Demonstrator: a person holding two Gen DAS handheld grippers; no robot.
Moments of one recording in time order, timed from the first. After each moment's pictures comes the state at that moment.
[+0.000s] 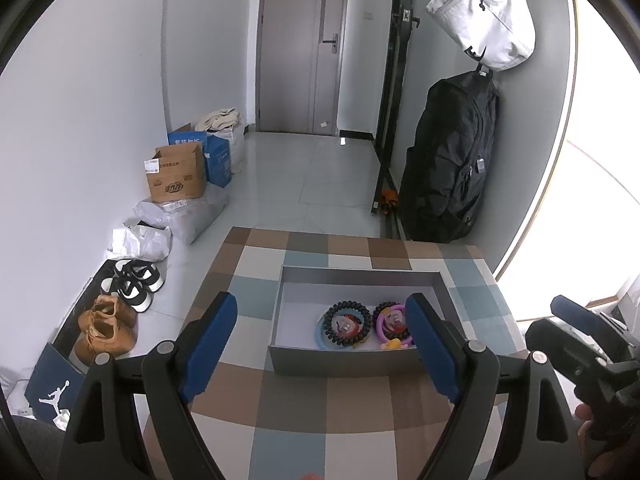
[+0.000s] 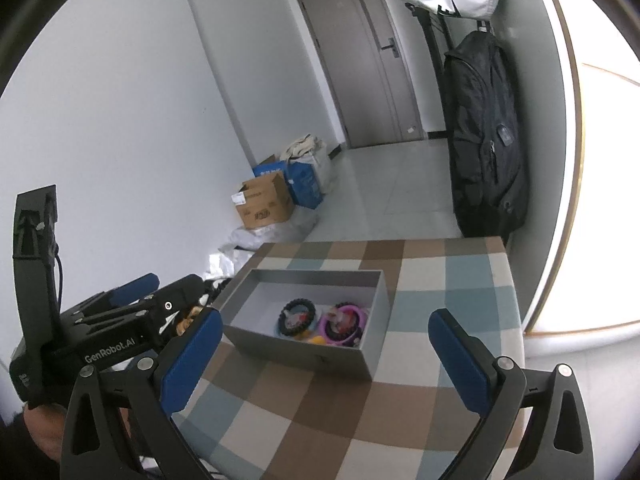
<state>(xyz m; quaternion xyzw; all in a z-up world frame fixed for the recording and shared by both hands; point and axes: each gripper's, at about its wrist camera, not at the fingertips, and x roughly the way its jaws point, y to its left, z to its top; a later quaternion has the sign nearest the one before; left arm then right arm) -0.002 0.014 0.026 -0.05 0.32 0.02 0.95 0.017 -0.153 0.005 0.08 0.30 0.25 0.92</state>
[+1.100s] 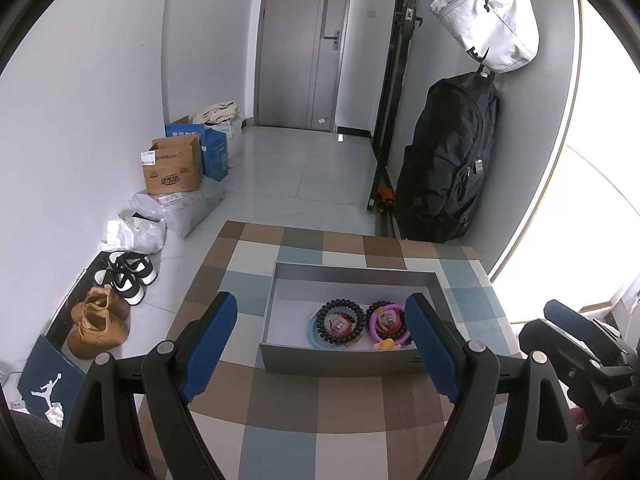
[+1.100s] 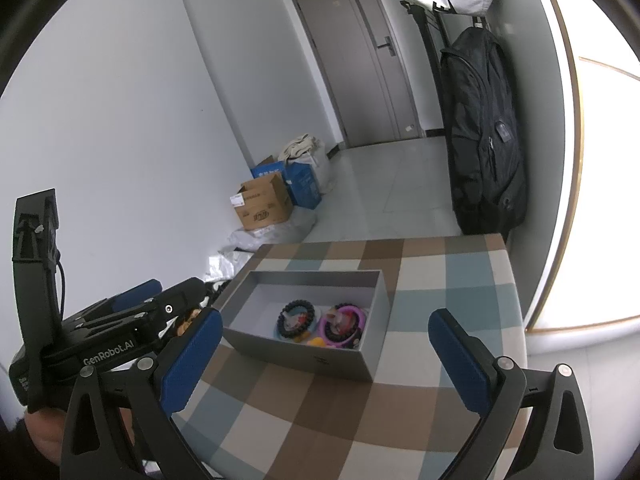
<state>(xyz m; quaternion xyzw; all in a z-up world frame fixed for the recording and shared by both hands) -0.002 0.016 0.025 -0.07 0.33 0.02 0.94 0.019 -0.155 0.004 0.09 0.30 0.25 0.92</state>
